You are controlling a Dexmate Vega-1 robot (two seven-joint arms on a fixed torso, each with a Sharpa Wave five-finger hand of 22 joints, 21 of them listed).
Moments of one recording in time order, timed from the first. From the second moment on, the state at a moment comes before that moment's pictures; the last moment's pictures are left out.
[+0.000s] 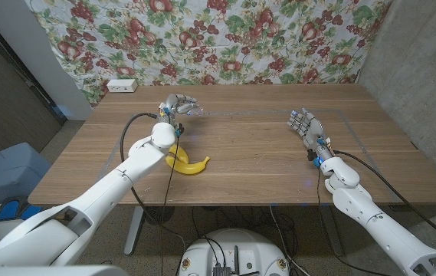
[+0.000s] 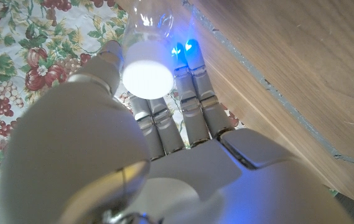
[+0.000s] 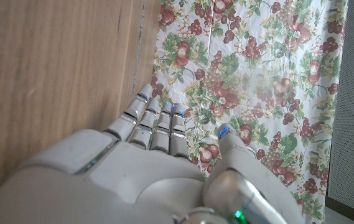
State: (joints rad) left arm 0.71 0.52 0.53 -1.50 -0.13 0.15 0.47; left_hand 1.10 -0.09 0.46 -0.18 0.17 0.99 0.01 0.37 0.22 1.04 -0.11 0.36 0.26 1.02 0.08 0.42 0.22 0.71 -0.06 0.79 0.38; right arm -0.97 -0.49 -0.31 -1.28 0.75 0.43 0.13; right_hand 0.31 0.16 0.41 -0.07 0.19 0.41 0.04 0.21 0.19 0.37 0.02 0.23 0.22 0.21 -0.02 0.35 0.38 0.32 0.00 0.49 0.17
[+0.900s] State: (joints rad) left arm 0.76 0.57 0.48 -1.61 -0.18 0.14 0.41; left_hand 1.12 -0.09 0.44 -0.18 0.17 1.00 0.01 0.36 0.22 1.06 -0.11 0.35 0.27 1.03 0.07 0.43 0.22 0.71 -0.06 0.83 0.40; right arm -0.95 -0.48 -0.33 -1.27 0.73 0.43 0.13; right_hand 0.31 0.16 0.41 -0.07 0.19 0.41 0.04 0.20 0.19 0.37 0.02 0.22 0.22 0.21 -0.02 0.34 0.38 0.32 -0.01 0.48 0.17
